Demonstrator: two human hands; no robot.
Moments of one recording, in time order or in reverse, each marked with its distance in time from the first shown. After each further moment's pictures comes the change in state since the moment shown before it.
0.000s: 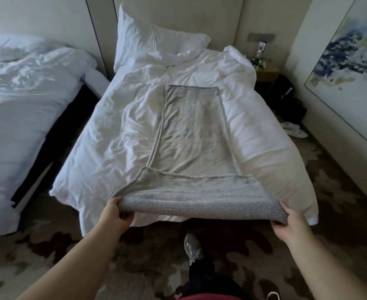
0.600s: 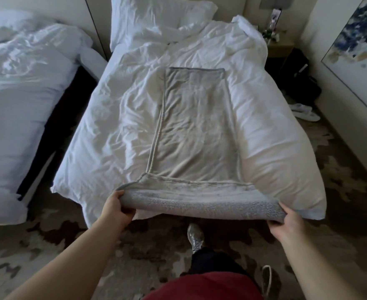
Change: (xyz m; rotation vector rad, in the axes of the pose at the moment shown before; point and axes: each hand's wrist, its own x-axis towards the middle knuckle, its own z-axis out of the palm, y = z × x) left_hand 0.018 0.016 0.048 0.064 0.047 -0.027; right_hand 0.034 0.000 0.034 0.008 0.065 0.089
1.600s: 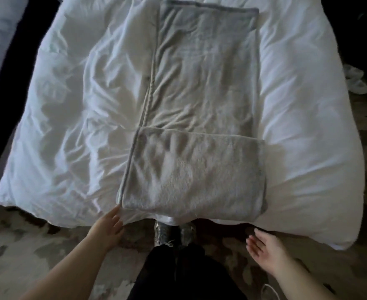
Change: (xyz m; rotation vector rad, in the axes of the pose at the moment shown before) left_hand 0.202 0.013 0.116 0.346 0.187 -0.228; right_hand 0.214 0.020 0.100 -0.464 0.314 0.535
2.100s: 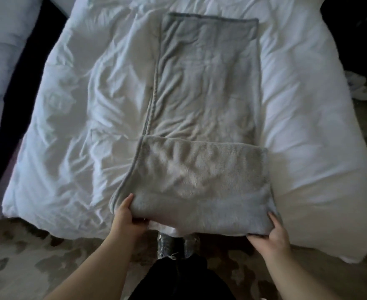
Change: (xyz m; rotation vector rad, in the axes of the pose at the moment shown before) left_hand -0.022 0.014 0.075 -0.386 -0.064 -0.053; right_hand -0.011 -0.029 0.051 0.504 -0.299 -0.113
